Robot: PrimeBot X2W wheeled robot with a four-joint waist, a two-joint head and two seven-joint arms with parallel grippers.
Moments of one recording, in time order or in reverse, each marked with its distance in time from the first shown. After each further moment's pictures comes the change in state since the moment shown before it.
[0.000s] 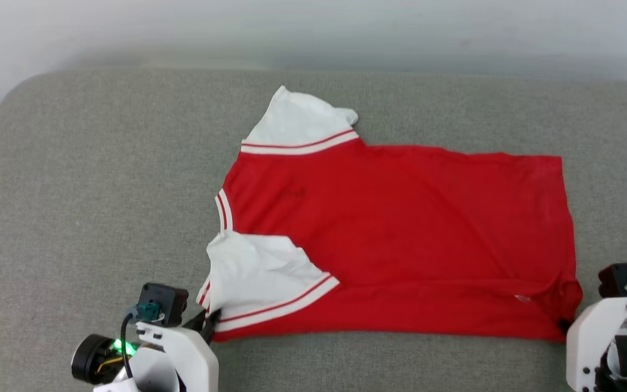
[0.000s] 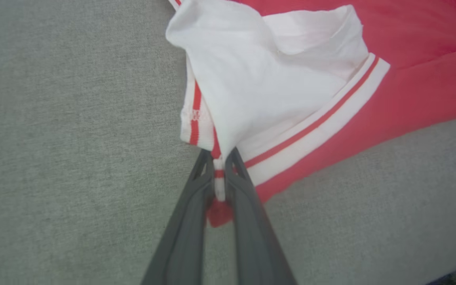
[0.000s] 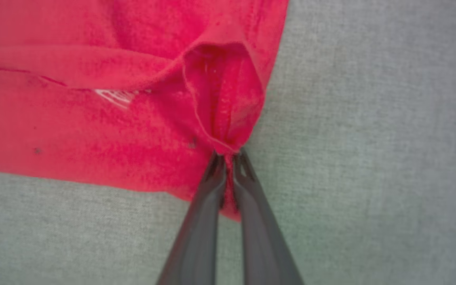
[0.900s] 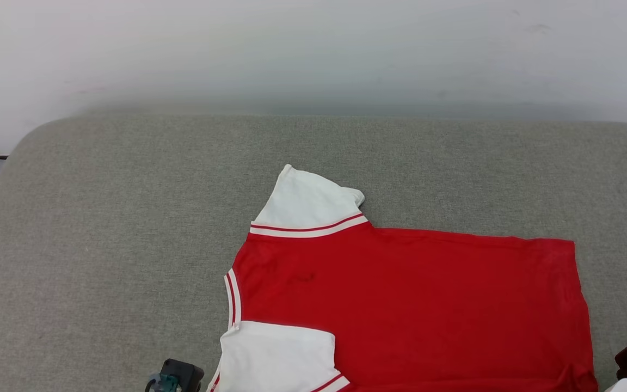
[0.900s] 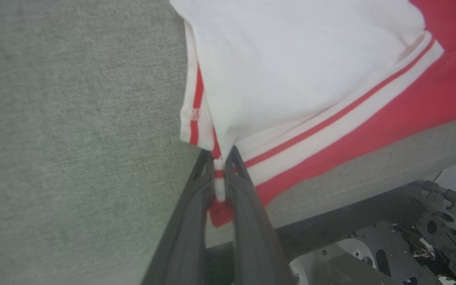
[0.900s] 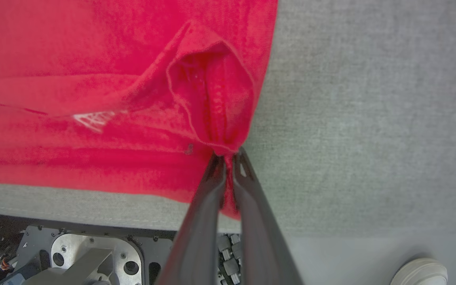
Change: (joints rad) left arm 0.167 0.002 -0.083 0.068 -0.046 -0.011 0.042; right arm 0.262 -0.032 -0.050 -0.113 0.075 0.000 0.071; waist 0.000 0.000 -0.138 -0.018
